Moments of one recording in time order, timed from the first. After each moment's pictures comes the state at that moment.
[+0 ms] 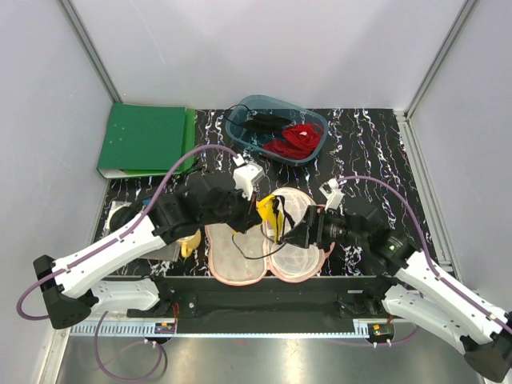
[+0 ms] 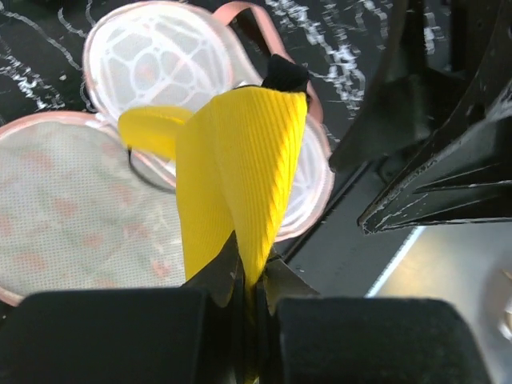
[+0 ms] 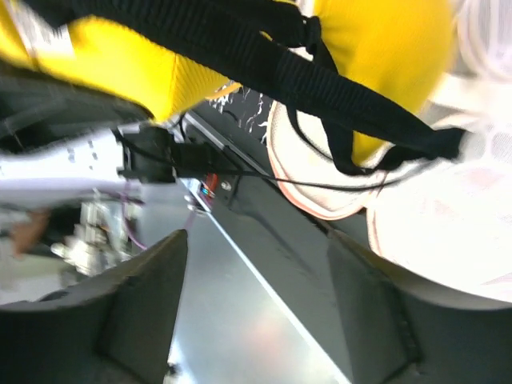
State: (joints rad) left arm -0.99 1.12 1.14 -0.65 0.04 -0.37; right arm 0.74 0.75 0.65 -0.34 -0.36 0.89
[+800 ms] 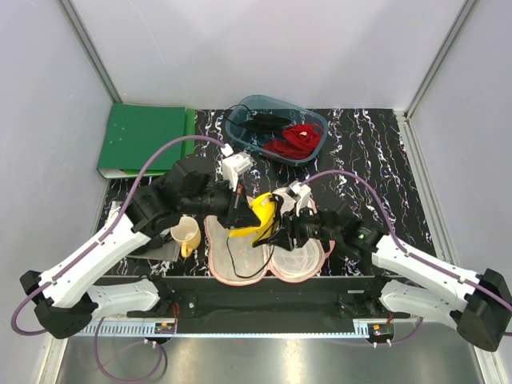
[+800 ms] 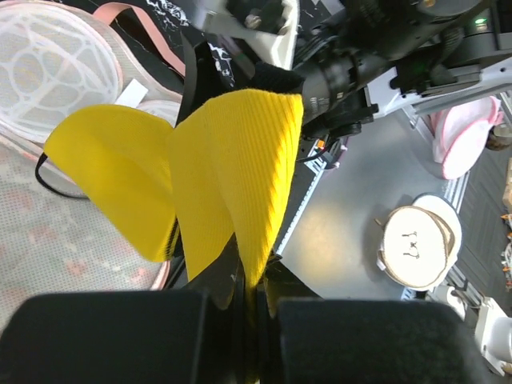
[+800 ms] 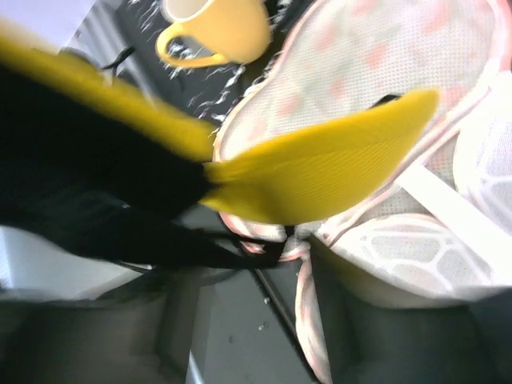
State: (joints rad) left arm -0.86 1.08 1.28 -0.75 0.43 -0.43; right arm 0.84 0.97 0.65 -0.12 -0.38 0.42
